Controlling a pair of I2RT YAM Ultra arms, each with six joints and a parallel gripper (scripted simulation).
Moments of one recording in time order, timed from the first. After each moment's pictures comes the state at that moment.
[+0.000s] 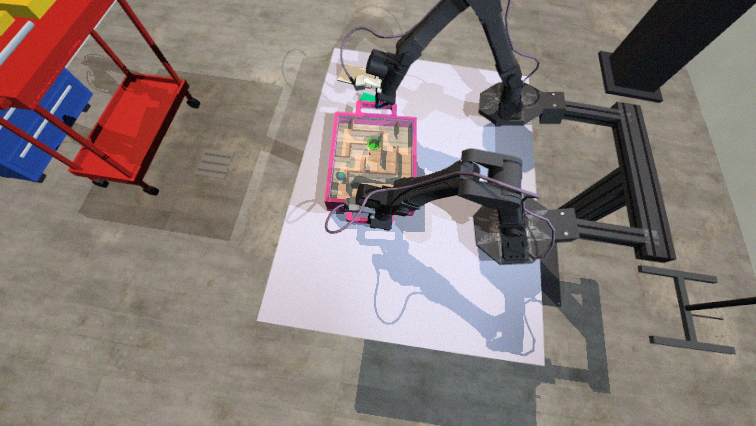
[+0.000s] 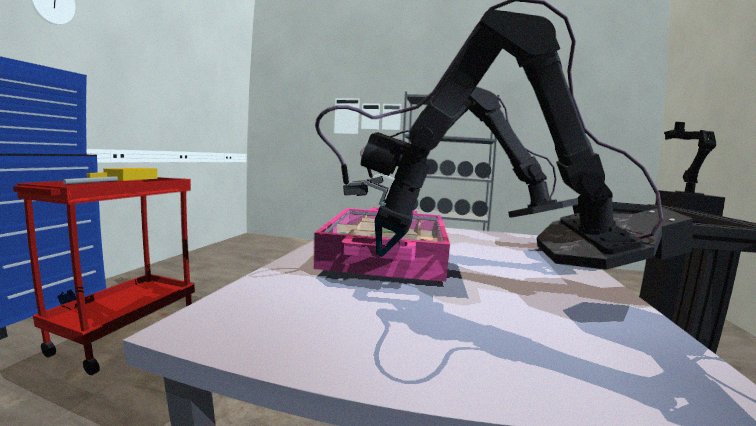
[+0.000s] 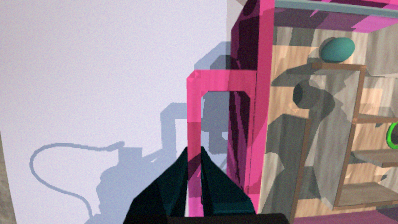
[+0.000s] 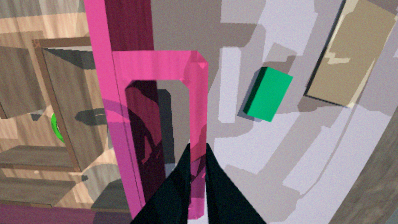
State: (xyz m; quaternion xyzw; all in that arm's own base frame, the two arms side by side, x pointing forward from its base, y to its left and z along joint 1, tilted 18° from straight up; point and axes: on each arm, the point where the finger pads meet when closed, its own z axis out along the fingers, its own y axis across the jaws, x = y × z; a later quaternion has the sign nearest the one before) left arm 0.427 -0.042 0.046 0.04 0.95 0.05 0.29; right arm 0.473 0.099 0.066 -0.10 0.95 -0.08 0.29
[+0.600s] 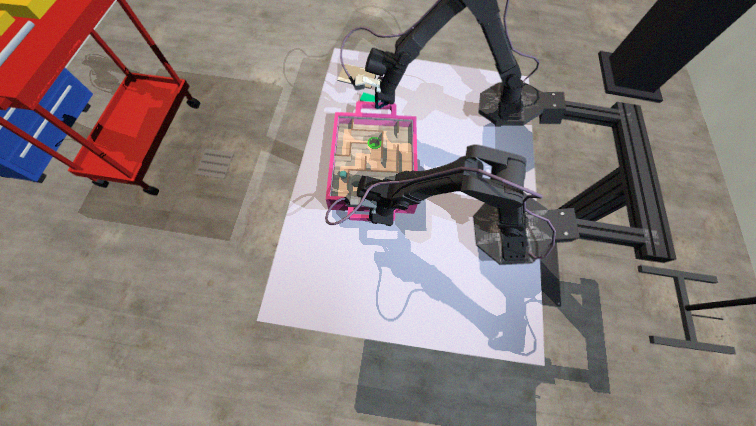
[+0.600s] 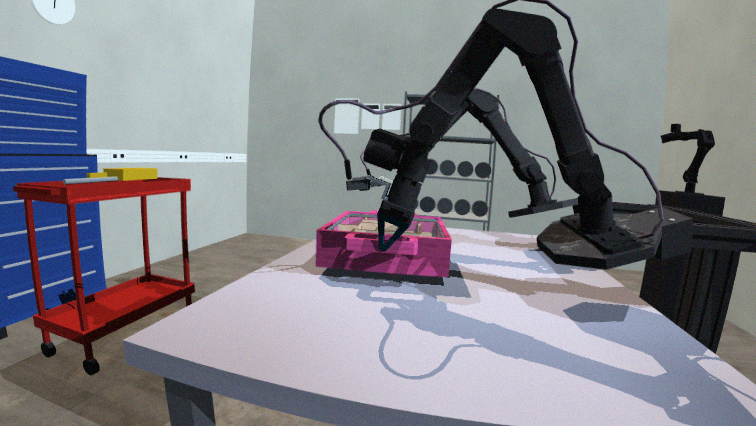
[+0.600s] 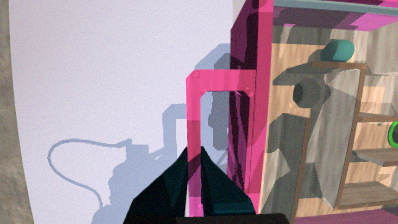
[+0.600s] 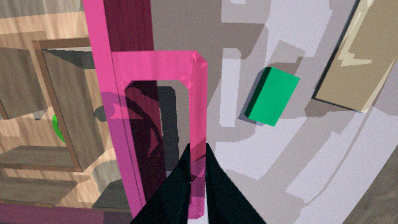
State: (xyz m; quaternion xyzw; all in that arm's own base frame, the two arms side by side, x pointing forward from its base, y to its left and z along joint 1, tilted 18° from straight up) left arm 0.421 -0.050 0.053 0.03 0.95 0.07 0.29; right arm 0.478 0.091 0.058 -0.10 0.95 -0.05 0.28
